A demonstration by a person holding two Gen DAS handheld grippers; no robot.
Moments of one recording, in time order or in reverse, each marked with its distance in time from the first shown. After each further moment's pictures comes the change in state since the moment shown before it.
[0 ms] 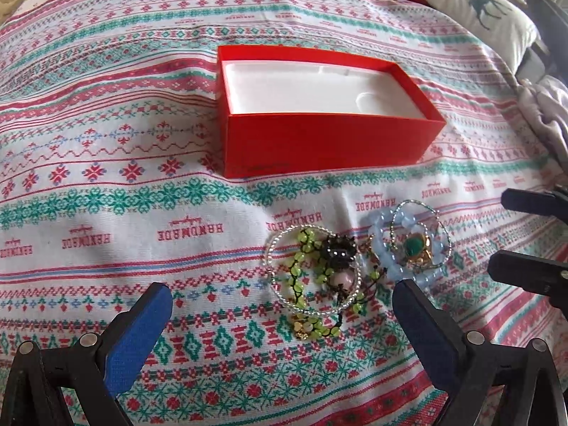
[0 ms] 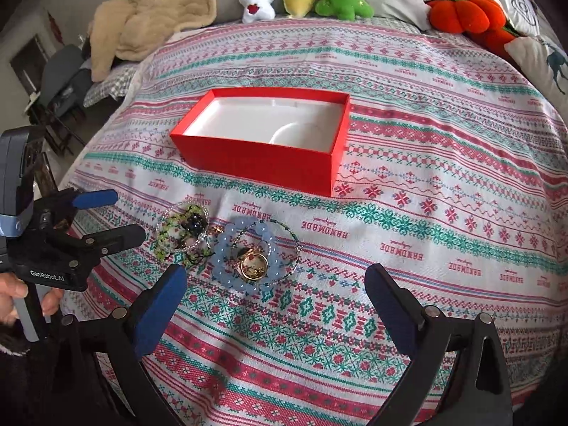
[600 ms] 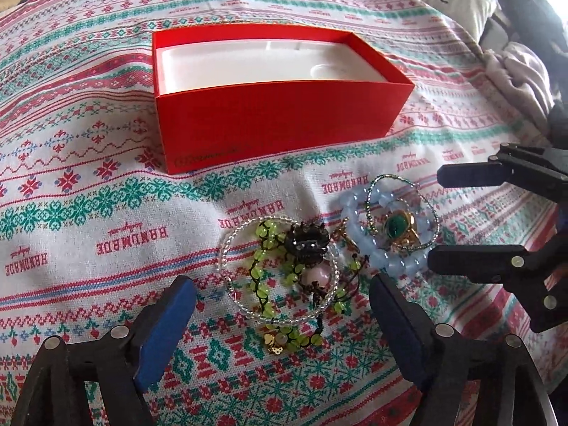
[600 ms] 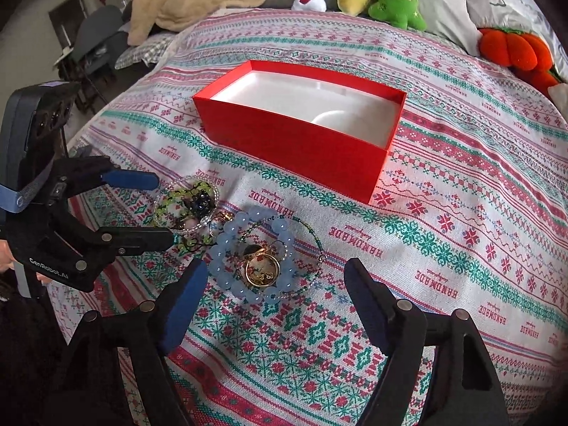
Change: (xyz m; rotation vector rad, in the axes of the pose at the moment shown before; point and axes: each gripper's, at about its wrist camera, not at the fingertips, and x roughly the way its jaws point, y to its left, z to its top) left arm 0.029 -0.016 0.000 0.121 0.017 -0.085; right arm 0.037 0.009 0.000 -0.177 0.026 0.056
